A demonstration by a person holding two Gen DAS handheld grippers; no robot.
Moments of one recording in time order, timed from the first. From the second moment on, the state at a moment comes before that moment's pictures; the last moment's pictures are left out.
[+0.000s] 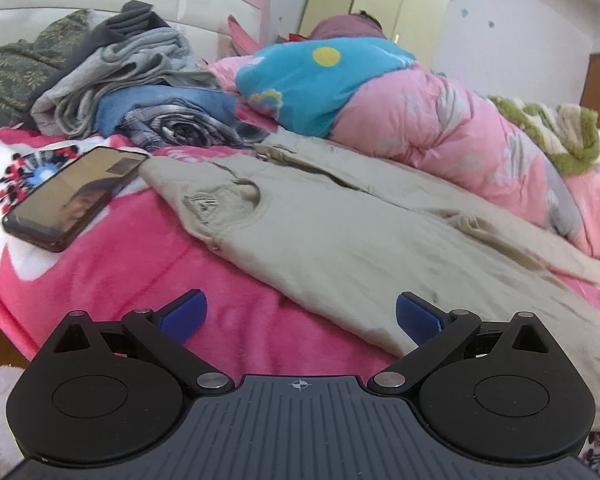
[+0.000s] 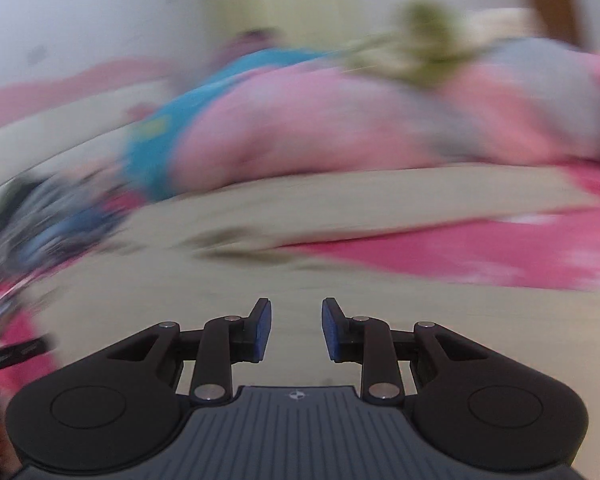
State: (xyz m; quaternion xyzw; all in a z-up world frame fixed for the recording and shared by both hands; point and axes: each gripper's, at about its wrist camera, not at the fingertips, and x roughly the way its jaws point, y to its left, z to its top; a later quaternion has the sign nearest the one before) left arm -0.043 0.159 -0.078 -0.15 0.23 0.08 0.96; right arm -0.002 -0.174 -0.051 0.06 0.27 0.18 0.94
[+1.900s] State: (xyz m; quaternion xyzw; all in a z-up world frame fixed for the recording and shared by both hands) left arm -0.044 0.215 -0.100 -0.26 0.14 0.08 0.95; right arm -0.021 -0.144 -0.168 0.51 0.43 0.25 0.70
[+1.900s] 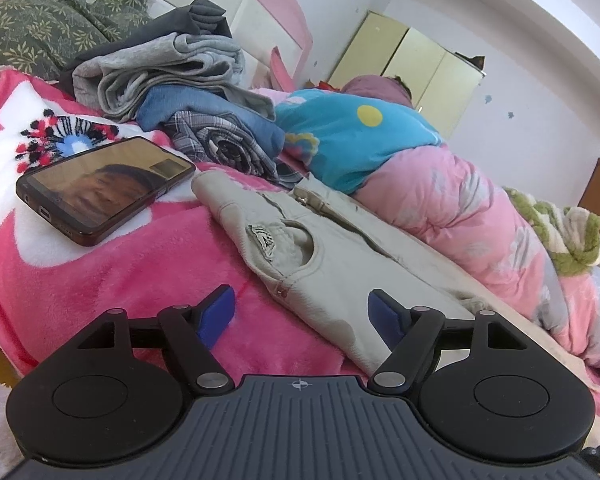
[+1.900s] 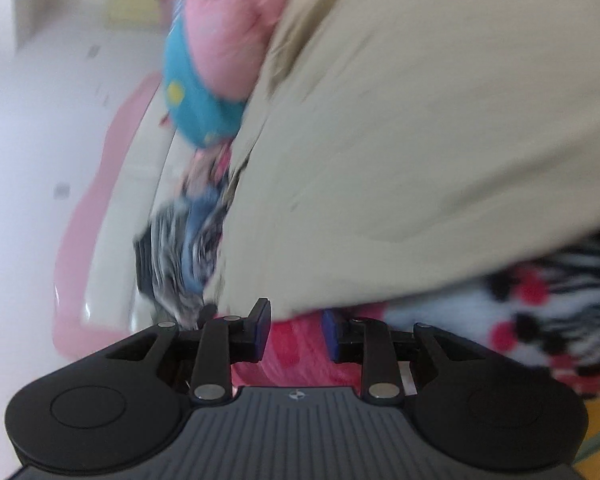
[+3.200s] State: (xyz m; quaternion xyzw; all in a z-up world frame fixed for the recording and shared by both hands) left arm -0.025 0.233 -0.102 -0.39 0.16 0.05 0.91; right arm -0.022 -0.184 -0.178 0.62 0.36 0.18 0.67
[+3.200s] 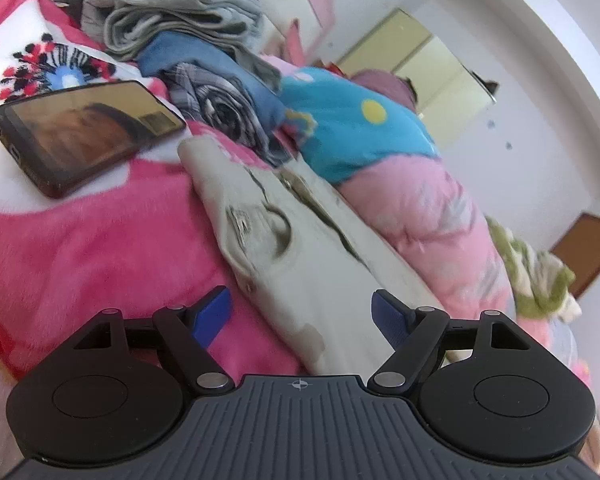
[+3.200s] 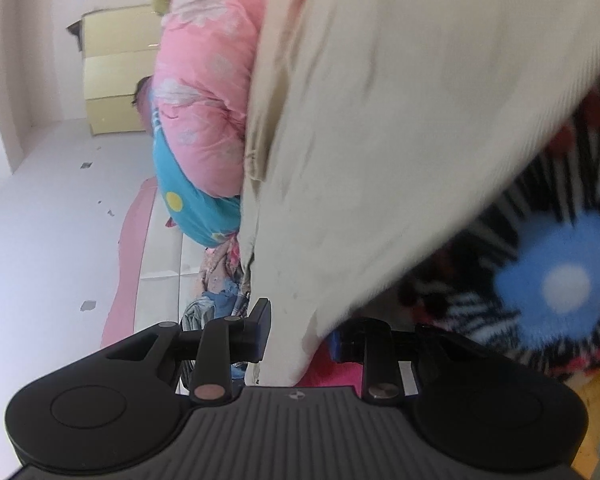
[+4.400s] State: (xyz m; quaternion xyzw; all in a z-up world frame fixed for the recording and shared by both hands) left arm 0.114 0.235 -0.024 -0.41 0.06 0.06 0.91; right arm 0.065 -0.224 -0.034 0.39 0.17 0.16 0.89
